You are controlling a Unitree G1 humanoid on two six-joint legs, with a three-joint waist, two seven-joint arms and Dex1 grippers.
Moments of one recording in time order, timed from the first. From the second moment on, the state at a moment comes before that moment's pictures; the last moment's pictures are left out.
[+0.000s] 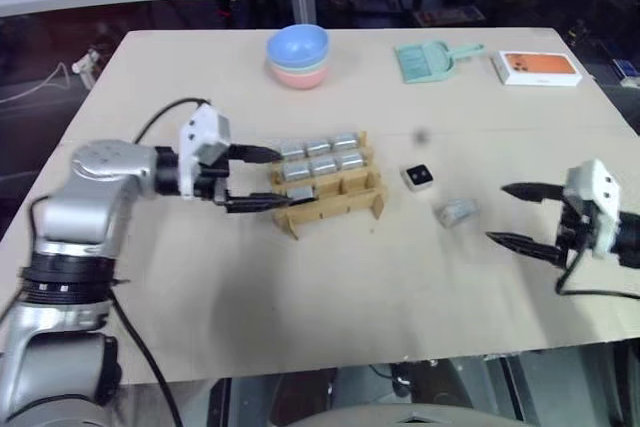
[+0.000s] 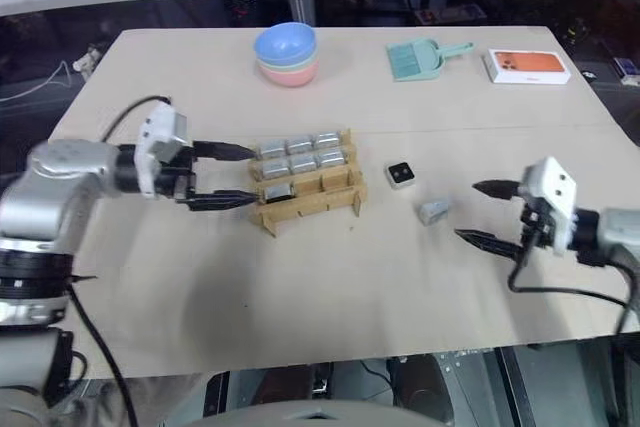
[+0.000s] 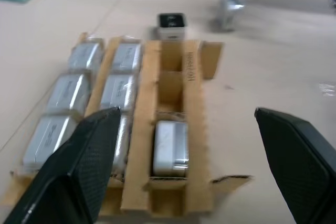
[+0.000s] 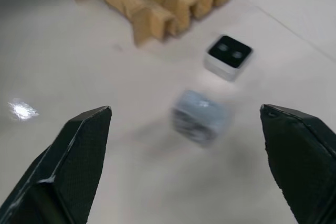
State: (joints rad) left arm -0.54 0.96 0.04 -0.02 -0.48 0.48 -1.42; right arm -0.15 -0.92 -0.17 -0.17 0.47 0.32 1.15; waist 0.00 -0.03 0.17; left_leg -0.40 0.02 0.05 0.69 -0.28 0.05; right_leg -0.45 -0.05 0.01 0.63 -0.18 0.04
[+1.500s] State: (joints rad) left arm -0.20 1.10 0.39 -0.23 -0.68 0.53 -1.41; right arm -0.92 -0.62 0.23 0.44 0.15 0.00 1.51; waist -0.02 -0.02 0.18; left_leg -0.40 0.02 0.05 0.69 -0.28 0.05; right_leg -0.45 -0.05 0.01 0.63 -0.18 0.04
